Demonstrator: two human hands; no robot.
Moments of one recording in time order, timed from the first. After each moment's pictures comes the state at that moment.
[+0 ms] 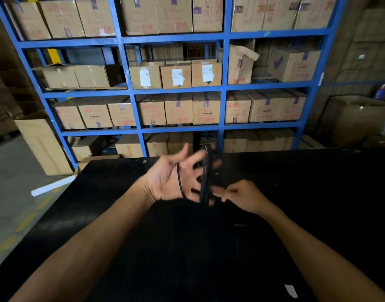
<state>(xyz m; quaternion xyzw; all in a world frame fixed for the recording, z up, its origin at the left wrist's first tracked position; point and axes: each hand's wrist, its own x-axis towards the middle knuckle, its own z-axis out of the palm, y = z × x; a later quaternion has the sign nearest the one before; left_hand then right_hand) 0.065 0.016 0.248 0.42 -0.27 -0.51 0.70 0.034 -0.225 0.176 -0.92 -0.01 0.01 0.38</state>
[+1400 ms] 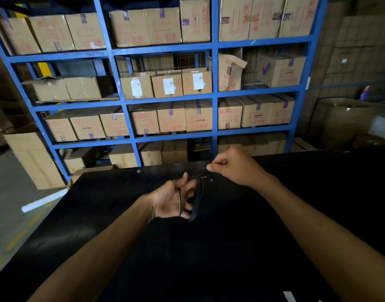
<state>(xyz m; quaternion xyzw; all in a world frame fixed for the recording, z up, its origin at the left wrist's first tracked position) 0.088 -0.002 0.202 0.61 -0.10 -0.42 0.67 0.053 -0.228 0.268 -0.94 -0.14 -0.15 0.27</state>
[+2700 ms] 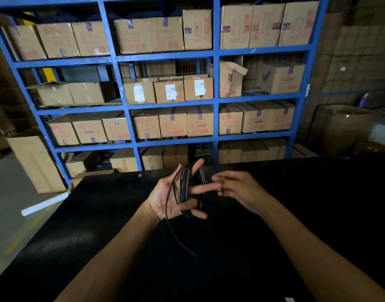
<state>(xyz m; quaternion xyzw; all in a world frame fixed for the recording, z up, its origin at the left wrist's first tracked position) 0.070 0.001 0.219 0.28 -0.30 -0.53 0.74 0.030 -0.224 0.224 -0.68 -0.04 0.02 0.73</state>
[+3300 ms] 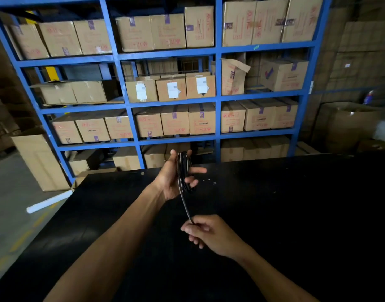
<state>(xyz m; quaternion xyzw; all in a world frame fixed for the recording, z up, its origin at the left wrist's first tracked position) 0.106 -0.007 0.238 0.48 -0.05 -0.28 0.83 -0.017 -0.149 0.145 -0.78 -0.12 0.09 0.61</state>
